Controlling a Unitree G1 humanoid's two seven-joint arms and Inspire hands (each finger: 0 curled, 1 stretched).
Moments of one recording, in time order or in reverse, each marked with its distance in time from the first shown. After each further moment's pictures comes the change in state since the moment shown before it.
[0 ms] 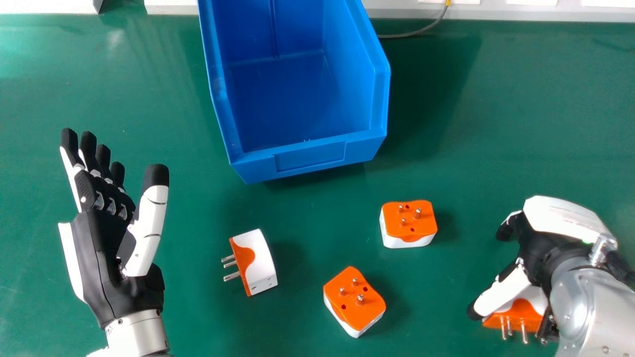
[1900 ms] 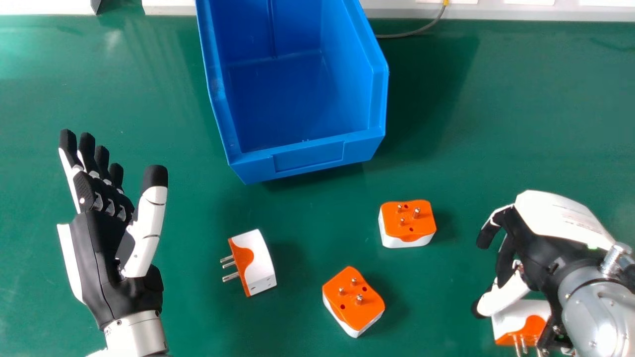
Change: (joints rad) left arm 0.002 0.000 0.005 0.003 0.000 0.000 -0.001; right arm 0.103 0.020 -0.059 -0.199 0.090 -0.106 0.003
